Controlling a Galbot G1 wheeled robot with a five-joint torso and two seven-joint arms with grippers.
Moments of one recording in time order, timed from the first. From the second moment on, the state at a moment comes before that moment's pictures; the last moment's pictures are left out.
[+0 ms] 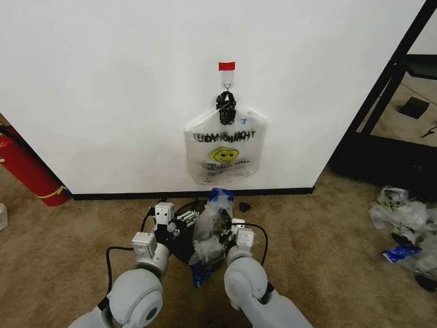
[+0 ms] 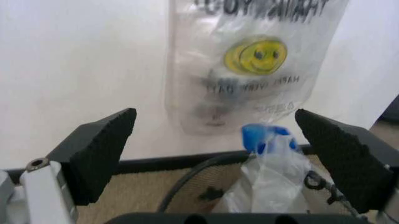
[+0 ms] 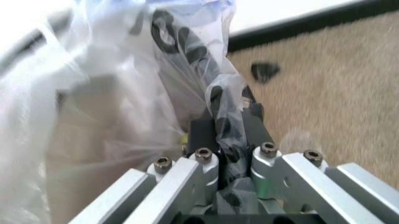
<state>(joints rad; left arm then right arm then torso) 1.24 -0.94 -0.08 -2.21 -0.57 0.19 -0.52 -1.16 1.43 -0.07 1.90 0.58 -0.39 0.76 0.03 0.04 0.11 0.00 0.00</state>
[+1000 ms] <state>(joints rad) 0.63 -0.89 0.32 -2.10 -1.35 0.46 -0.62 -1.37 1.43 0.08 1.93 0.19 -0.01 0.51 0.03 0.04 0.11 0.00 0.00</state>
